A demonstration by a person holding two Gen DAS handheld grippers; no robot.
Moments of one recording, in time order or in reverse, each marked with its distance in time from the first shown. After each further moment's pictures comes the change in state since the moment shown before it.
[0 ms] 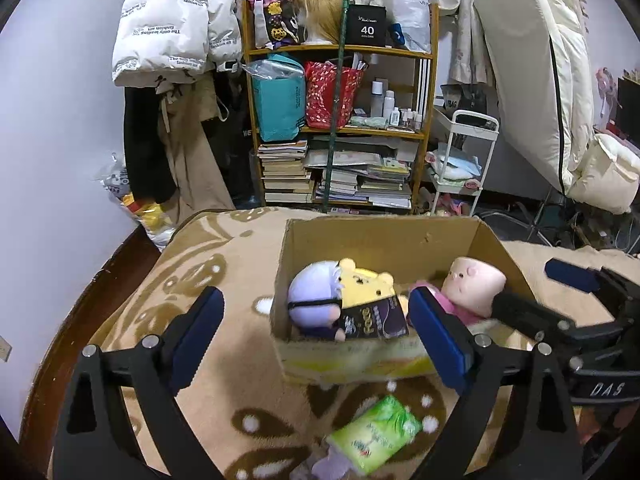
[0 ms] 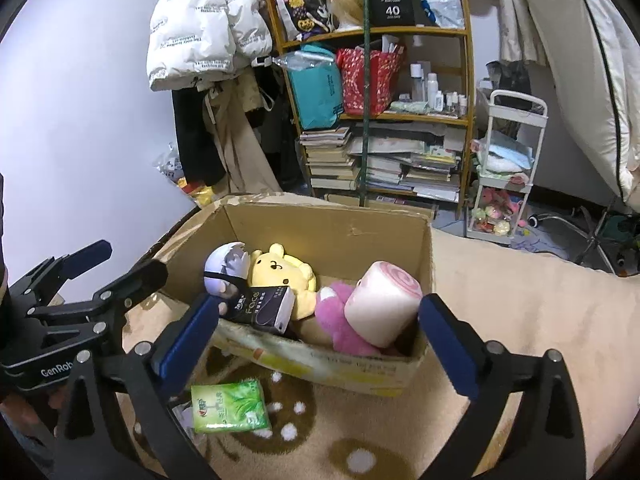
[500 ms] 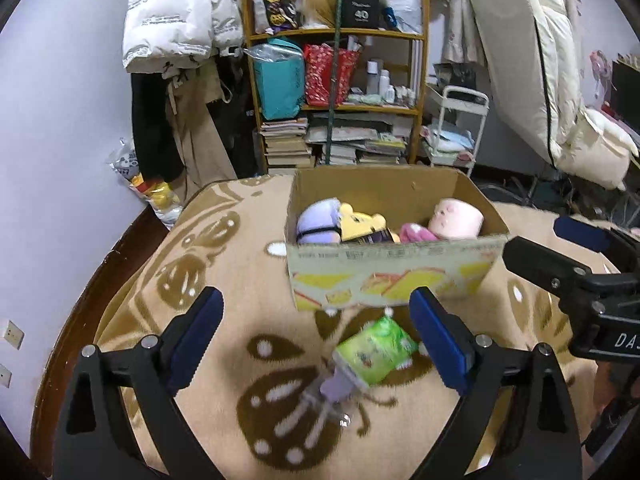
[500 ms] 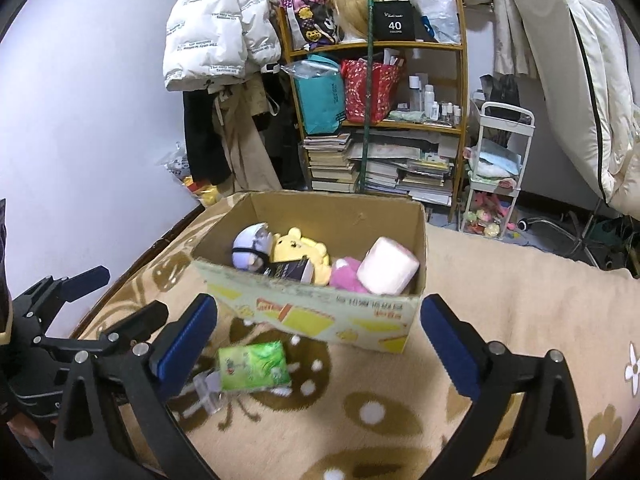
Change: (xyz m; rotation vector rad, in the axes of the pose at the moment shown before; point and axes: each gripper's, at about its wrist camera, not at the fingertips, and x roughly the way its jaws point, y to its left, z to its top) left arm -0.056 0.002 -0.043 0.032 0.073 -0.003; right arm -0.055 0.027 -0.025 -0.020 -0.017 -0.015
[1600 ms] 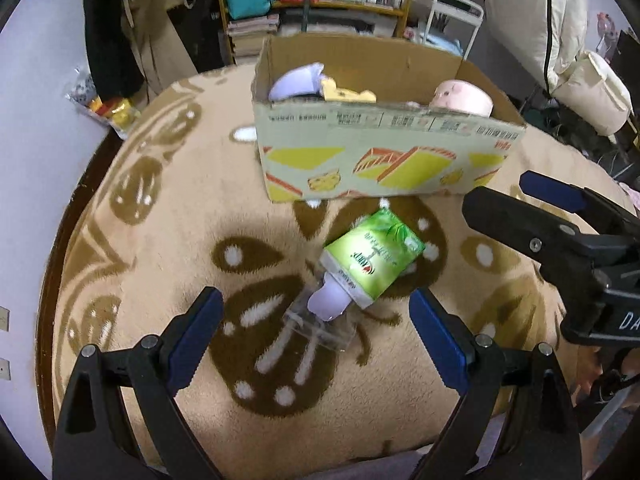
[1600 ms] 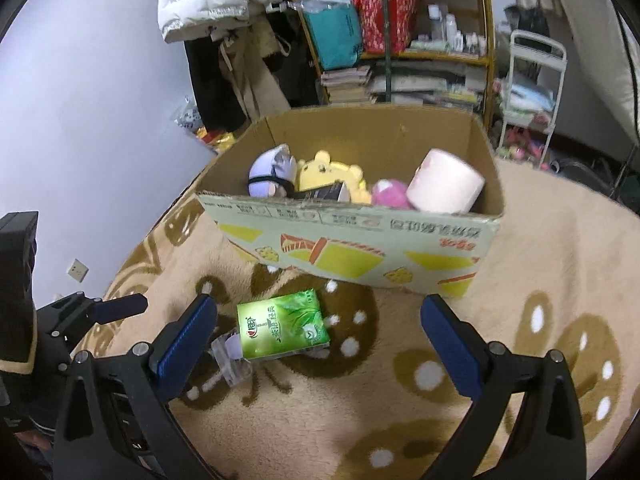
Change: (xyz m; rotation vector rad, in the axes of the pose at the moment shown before) left arm 0.062 0.008 -0.034 0.019 0.382 -0.110; right arm 0.063 0.007 -0.028 0.069 0.227 0.111
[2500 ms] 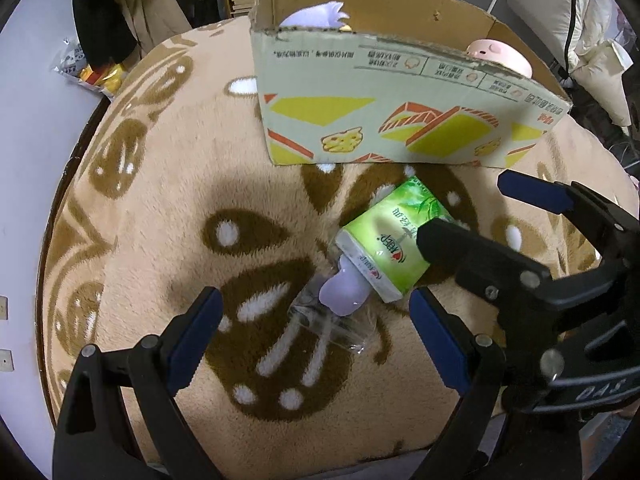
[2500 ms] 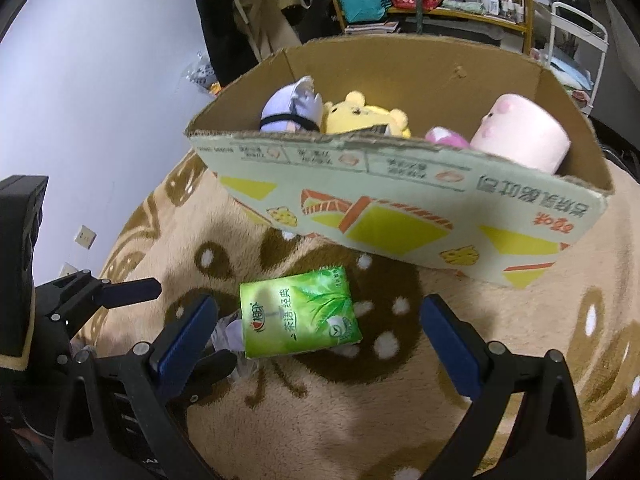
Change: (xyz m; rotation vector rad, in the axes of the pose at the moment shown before) left arm 0.044 0.010 0.008 -0.022 0.149 0.002; right arm 0.061 0.014 -0.003 -0.049 0.157 0.061
